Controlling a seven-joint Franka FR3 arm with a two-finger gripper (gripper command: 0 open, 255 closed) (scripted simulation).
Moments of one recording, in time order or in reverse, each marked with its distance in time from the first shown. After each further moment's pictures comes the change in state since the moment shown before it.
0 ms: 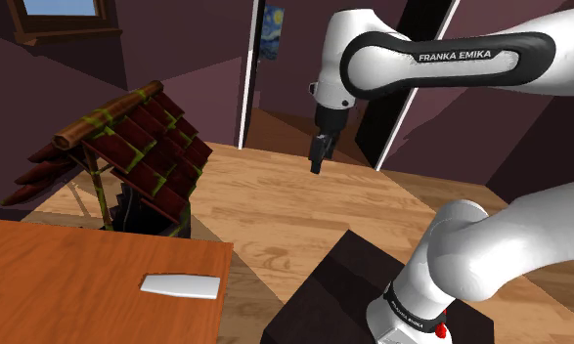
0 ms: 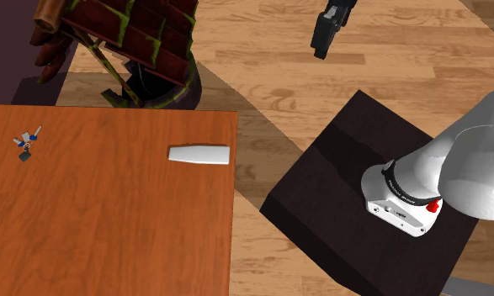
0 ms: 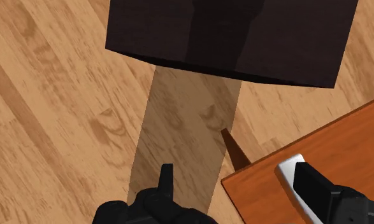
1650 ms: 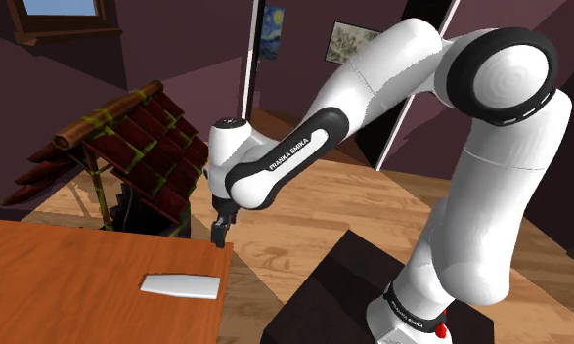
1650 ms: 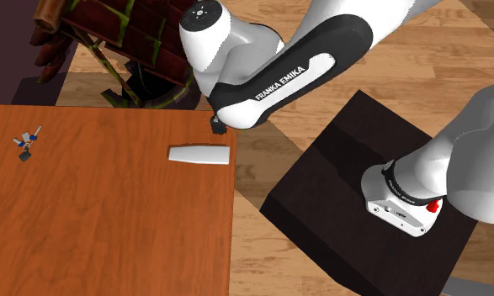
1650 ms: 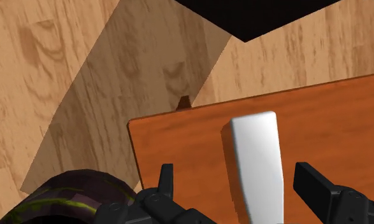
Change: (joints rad) arm 0.174 0.817 0.149 0.157 -0.012 0.697 0.031
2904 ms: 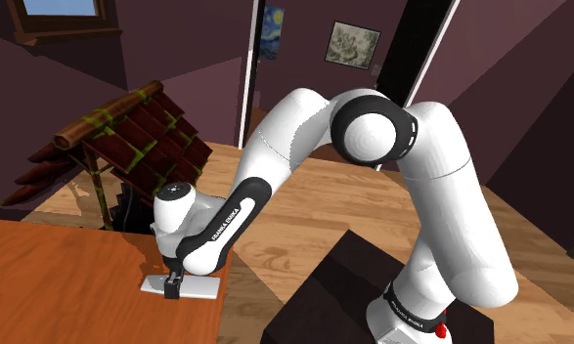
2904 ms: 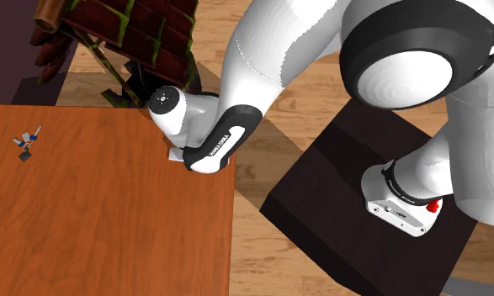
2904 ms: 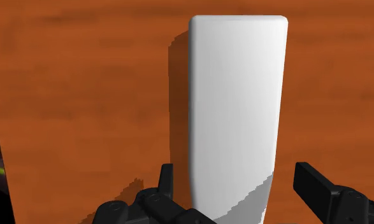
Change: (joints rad) arm 0.147 0.536 -0.005 0.374 -0.126 0.179 0.042
